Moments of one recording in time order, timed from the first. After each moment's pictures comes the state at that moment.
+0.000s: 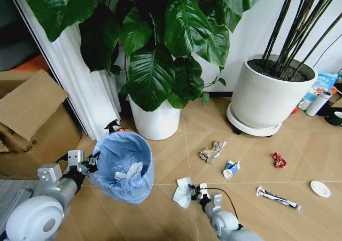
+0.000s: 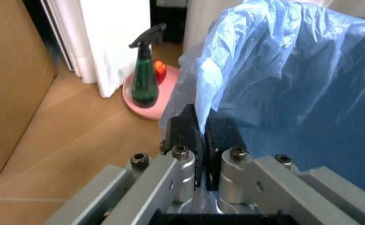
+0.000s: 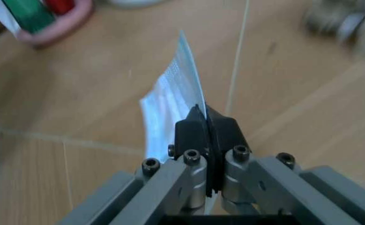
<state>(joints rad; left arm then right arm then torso) 1.58 -0.81 -0.66 -2.23 -0.98 0.45 -0.36 -1.11 1.17 -0.02 1.23 0.69 0.12 -0.09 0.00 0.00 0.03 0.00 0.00</state>
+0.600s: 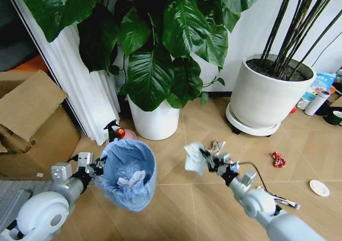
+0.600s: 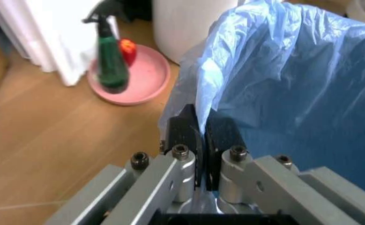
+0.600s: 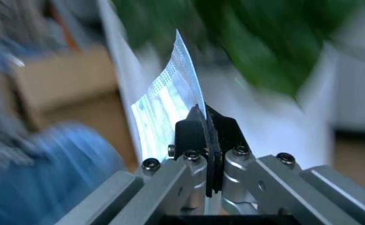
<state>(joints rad) 1.43 -0.69 -0.43 -2.13 -1.01 0.41 -0.33 -1.15 0.86 0.11 1.81 0.86 0.30 -0.36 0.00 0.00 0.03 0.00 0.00</state>
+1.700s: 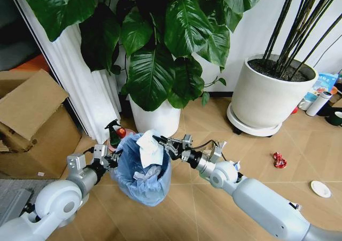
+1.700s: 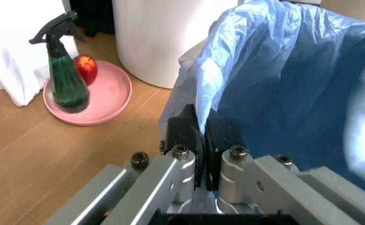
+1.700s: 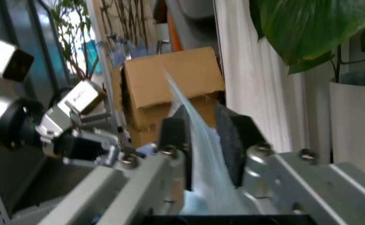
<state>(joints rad) 1.32 -0.68 -0.36 -2.14 -1.09 0.40 -0.32 -0.72 0.98 -0.30 1.56 0.91 0.32 -0.57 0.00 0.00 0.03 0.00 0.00</state>
